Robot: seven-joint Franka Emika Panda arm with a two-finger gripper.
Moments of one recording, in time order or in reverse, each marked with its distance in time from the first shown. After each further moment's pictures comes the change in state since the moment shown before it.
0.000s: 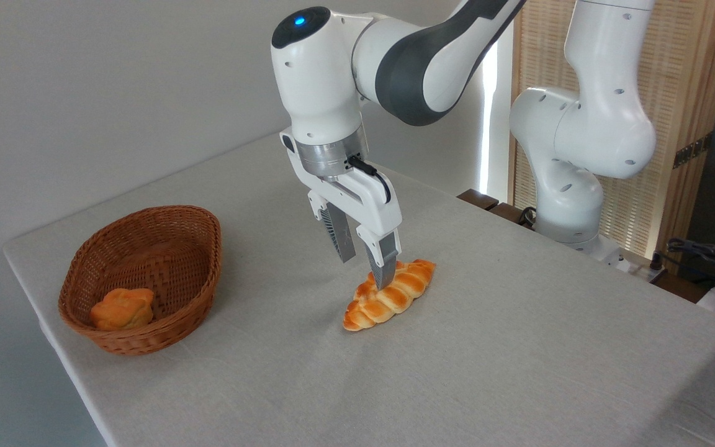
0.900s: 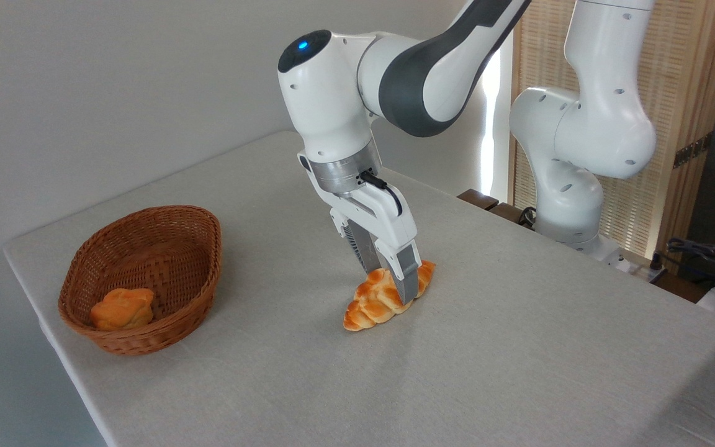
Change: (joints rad) arm 0.001 0.000 0.000 -0.059 0.106 0.000 0.004
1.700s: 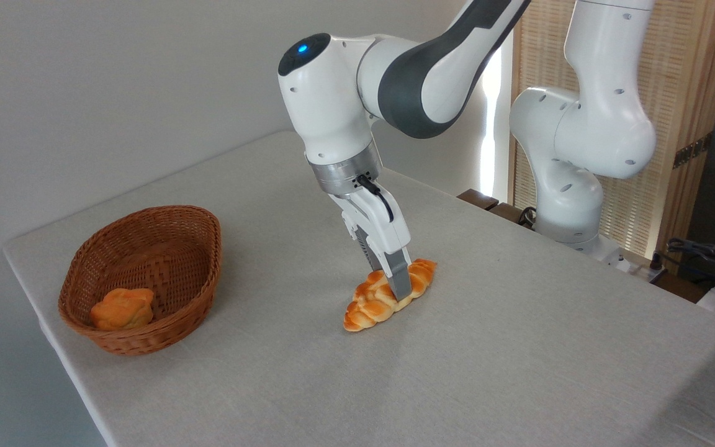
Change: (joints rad) arm -0.003 0.001 -0.007 -0.003 0.009 0.000 0.127
